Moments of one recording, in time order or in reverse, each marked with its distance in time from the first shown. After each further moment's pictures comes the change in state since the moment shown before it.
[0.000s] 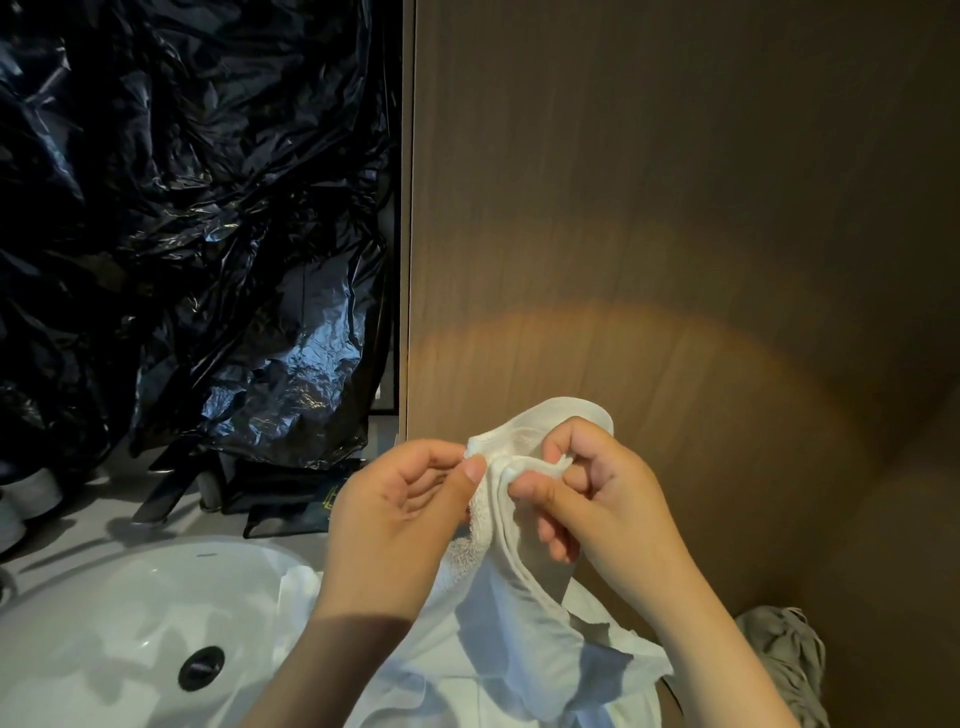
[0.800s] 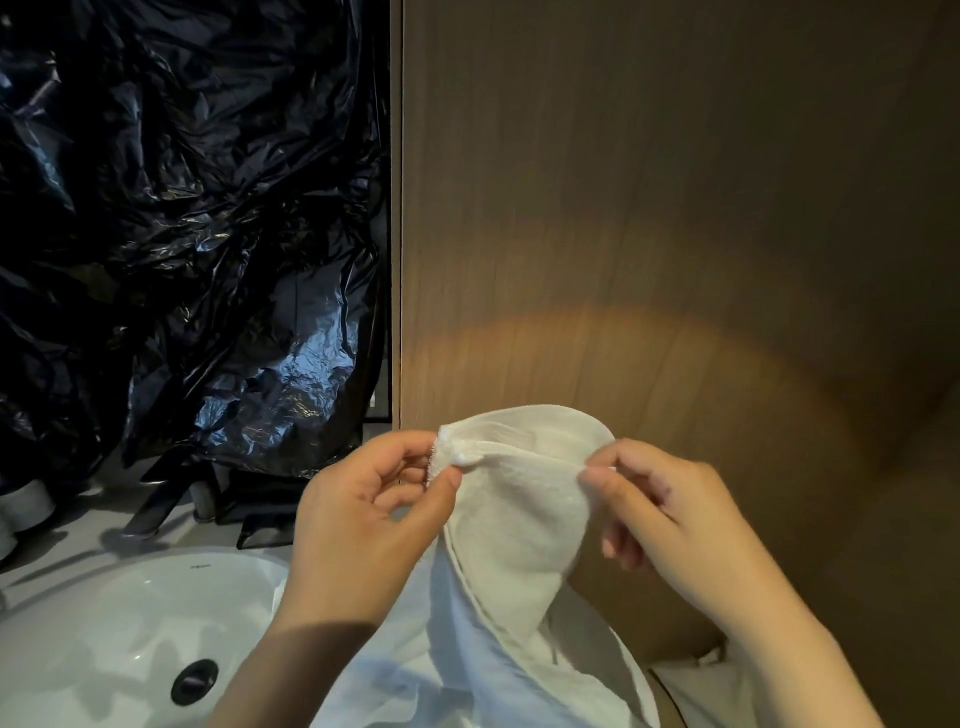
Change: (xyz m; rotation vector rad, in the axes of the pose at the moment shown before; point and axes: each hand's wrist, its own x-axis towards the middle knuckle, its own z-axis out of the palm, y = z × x) left_hand 0.008 0.003 -0.010 0.188 0.033 0.125; right_hand -0.012 -0.010 -0.050 -0.451 -0.002 -0.003
